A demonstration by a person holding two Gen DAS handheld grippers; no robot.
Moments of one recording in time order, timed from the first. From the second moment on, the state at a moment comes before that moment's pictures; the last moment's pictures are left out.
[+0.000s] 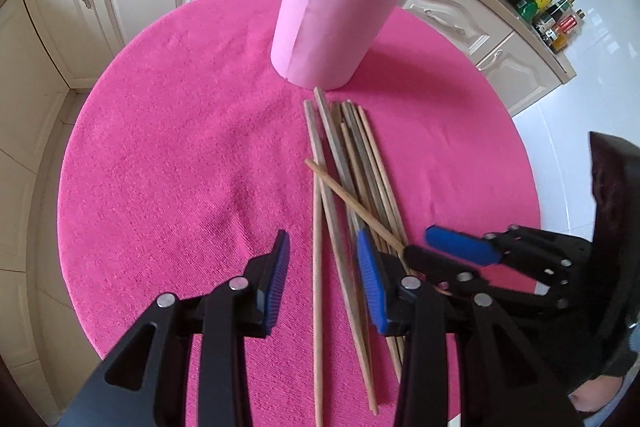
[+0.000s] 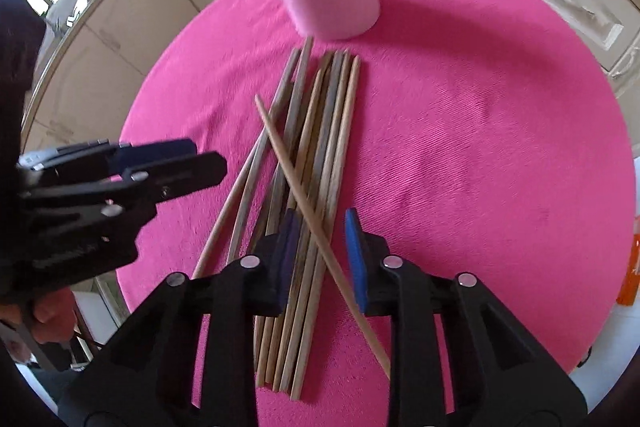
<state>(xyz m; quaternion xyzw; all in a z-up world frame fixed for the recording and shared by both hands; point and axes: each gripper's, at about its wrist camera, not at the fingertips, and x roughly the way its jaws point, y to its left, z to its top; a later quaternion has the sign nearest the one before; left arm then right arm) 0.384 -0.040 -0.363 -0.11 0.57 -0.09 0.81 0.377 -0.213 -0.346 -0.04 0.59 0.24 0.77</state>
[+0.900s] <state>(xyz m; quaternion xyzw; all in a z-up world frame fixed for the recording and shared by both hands) 0.401 -0.046 -0.395 -0.07 0.62 -0.09 0.77 0.430 -0.250 -0.353 0.01 0.59 0.19 0.78</state>
